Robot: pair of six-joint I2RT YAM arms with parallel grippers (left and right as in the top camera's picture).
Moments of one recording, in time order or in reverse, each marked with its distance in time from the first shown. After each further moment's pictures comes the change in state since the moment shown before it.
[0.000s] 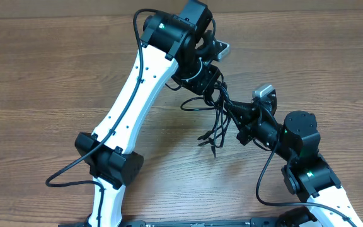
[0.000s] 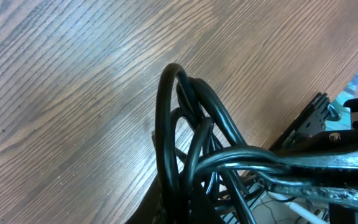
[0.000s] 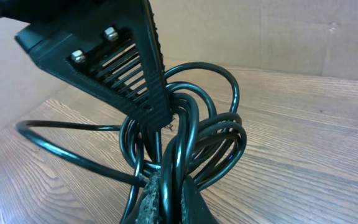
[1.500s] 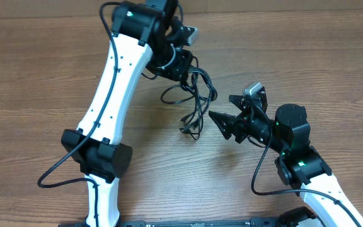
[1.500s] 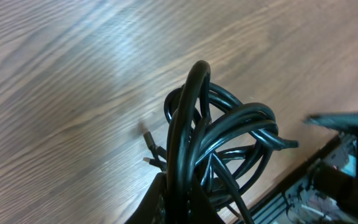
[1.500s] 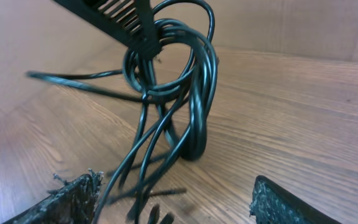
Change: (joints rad) left arm 0.123 0.000 0.000 -0.005 -0.045 -0.009; right arm 0.002 0.126 0.000 0.071 -0.051 -0.031
